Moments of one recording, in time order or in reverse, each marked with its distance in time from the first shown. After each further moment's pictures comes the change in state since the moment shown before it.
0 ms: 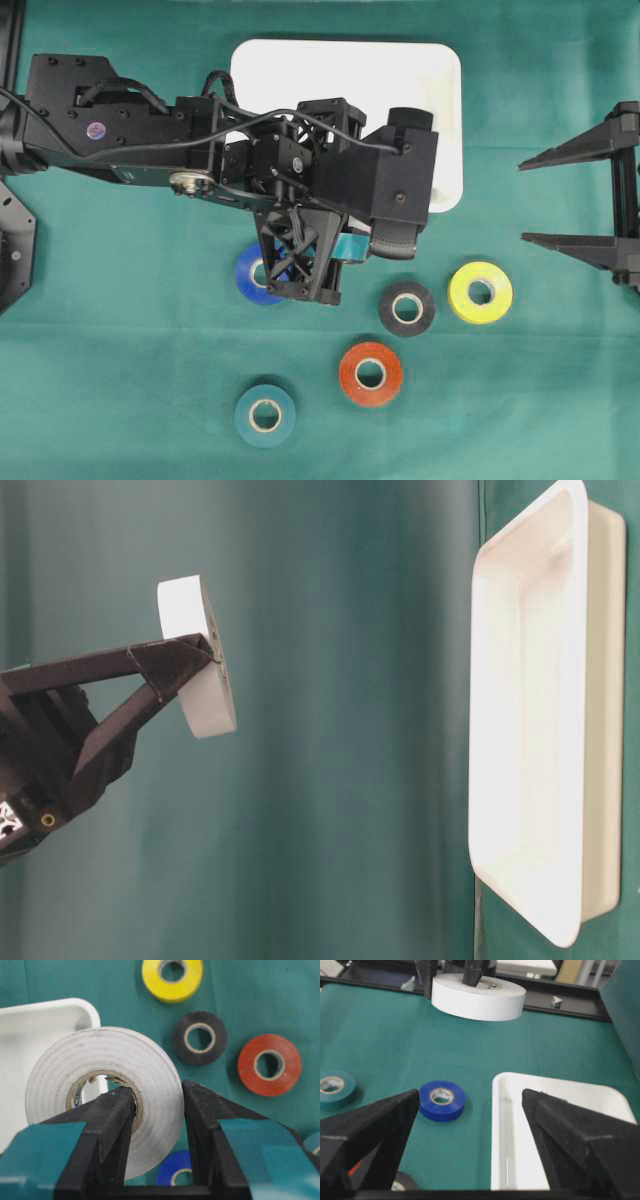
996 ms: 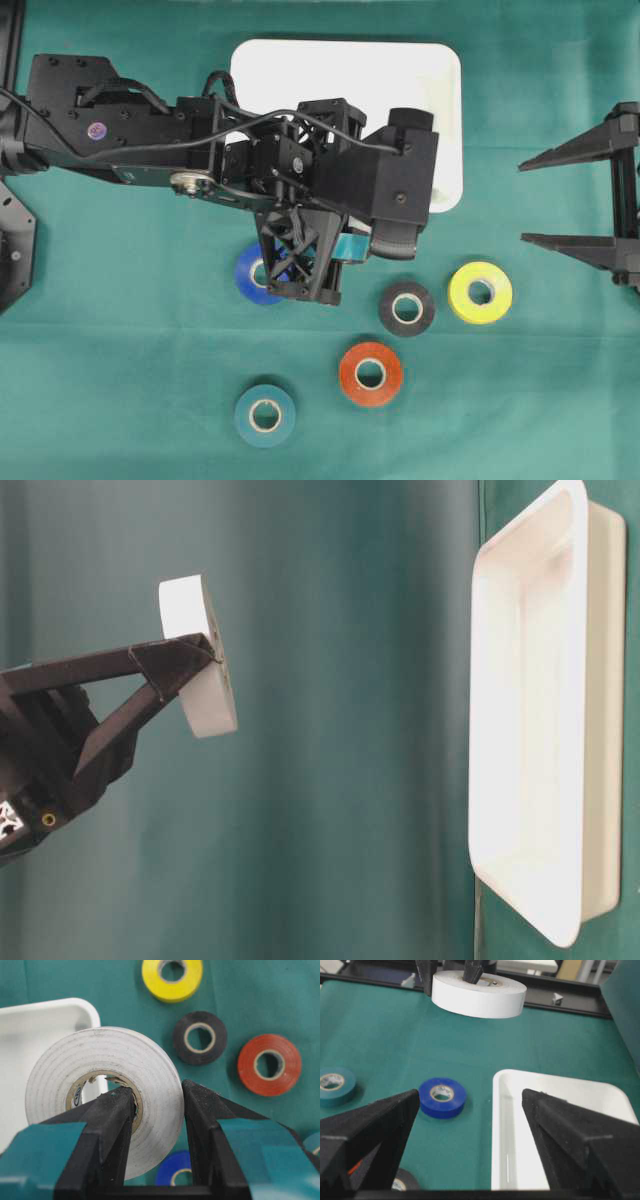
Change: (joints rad) left arm 0.002 0.000 0.000 0.000 -0.002 0.000; right arm 0.000 0.000 0.000 0.000 0.009 0.000
